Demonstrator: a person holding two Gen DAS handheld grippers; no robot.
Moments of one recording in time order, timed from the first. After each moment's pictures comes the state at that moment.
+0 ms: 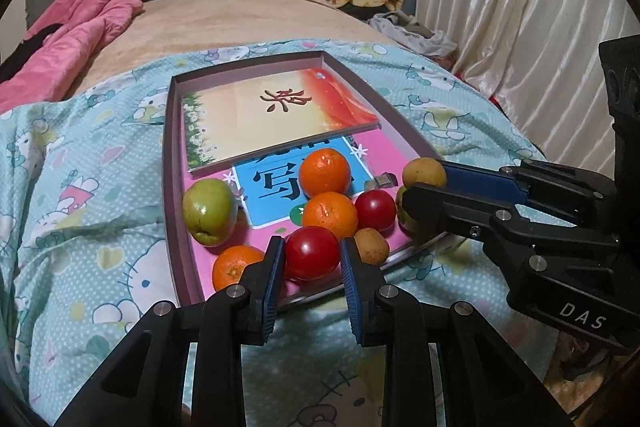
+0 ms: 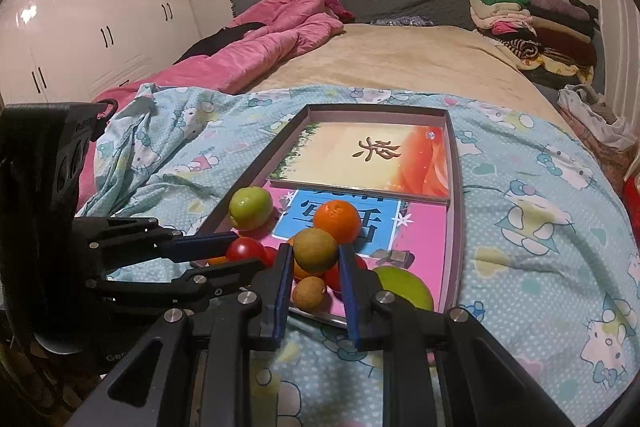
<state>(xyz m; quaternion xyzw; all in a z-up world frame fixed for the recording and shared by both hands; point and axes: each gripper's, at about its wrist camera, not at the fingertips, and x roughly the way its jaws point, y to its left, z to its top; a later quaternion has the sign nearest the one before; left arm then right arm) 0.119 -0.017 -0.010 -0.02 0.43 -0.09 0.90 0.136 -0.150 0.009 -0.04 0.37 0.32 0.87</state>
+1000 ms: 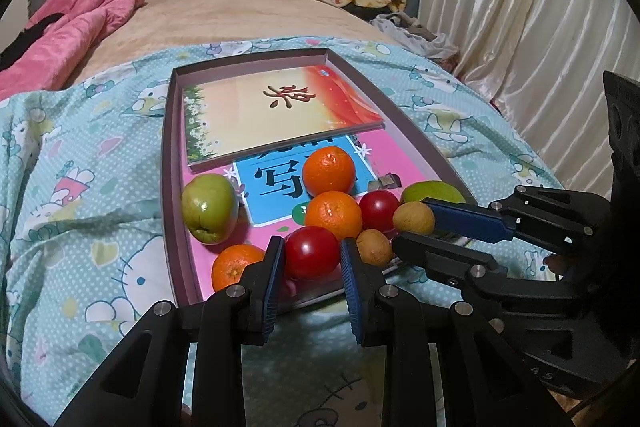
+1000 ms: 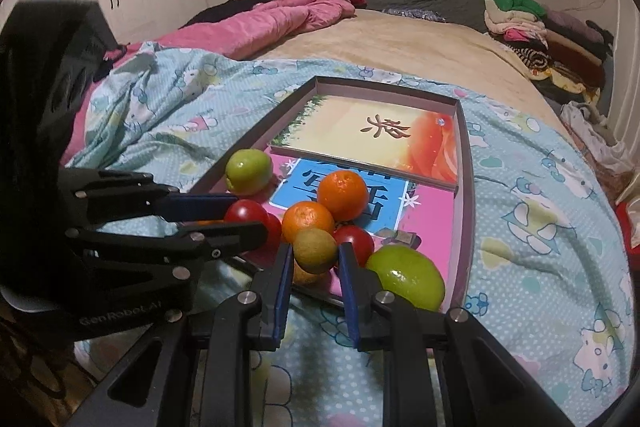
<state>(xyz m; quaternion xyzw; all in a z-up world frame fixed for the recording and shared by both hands) 0.122 -0.011 -0.014 -0.04 0.43 -0.09 0.90 0.126 -0.130 -0.009 -0.12 0.38 0.31 0.87</state>
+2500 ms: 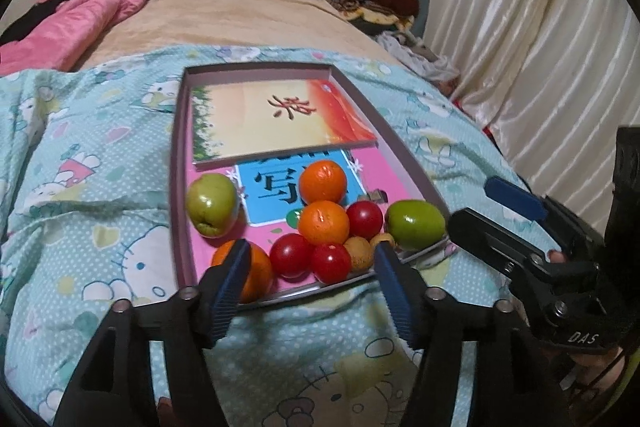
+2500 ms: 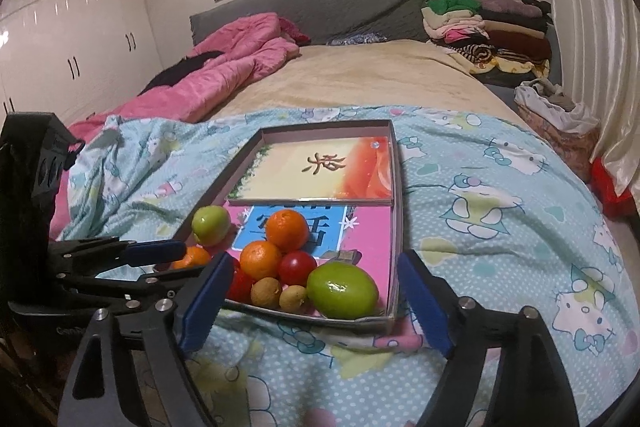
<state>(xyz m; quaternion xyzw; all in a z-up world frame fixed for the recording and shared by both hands) 0.109 -0.001 0.002 -0.09 0.42 -0.09 0.90 0.123 -0.184 0.016 0.00 0.33 0.24 0.91</state>
